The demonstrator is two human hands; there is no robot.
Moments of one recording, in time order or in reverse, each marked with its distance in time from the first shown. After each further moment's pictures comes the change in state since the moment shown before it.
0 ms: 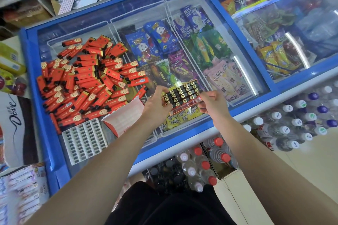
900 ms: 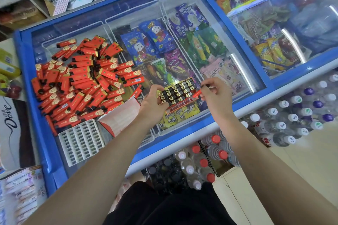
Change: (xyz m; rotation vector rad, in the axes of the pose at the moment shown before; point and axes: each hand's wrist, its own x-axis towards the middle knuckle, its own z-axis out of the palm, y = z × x) left_hand -0.008 0.013 -0.001 -0.012 0.012 -0.049; right_hand -0.030 -0.025 -0.012 -0.065 0.084 -0.360
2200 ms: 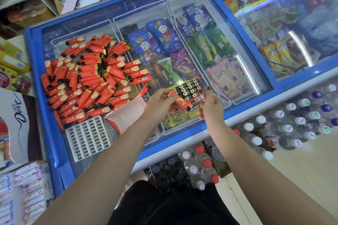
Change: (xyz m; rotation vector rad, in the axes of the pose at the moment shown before) left_hand -0.010 0.003 -0.001 -0.557 -0.070 -0.111; right_hand -0.017 0.021 0.037 0.155 0.027 0.418
